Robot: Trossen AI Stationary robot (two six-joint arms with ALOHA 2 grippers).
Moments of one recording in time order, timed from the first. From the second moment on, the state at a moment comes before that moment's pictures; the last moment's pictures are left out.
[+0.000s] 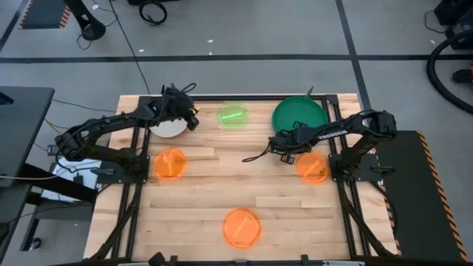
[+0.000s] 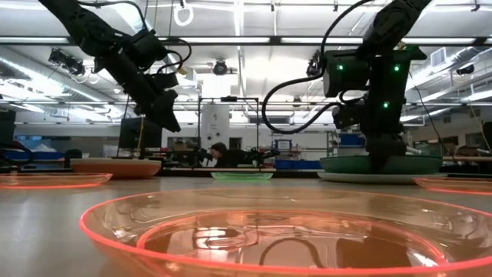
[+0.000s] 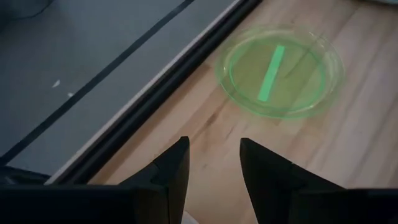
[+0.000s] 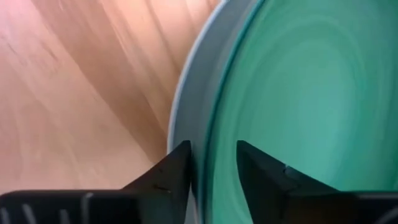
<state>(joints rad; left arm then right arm) 0.72 1.28 0.66 -0.06 -0.06 0.11 -0.13 1.57 0.81 -0.78 0.54 0.27</state>
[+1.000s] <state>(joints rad) 0.57 1.21 0.66 -0.44 -0.23 -0.15 -0.01 1.27 0.91 -0.96 0.54 0.40</state>
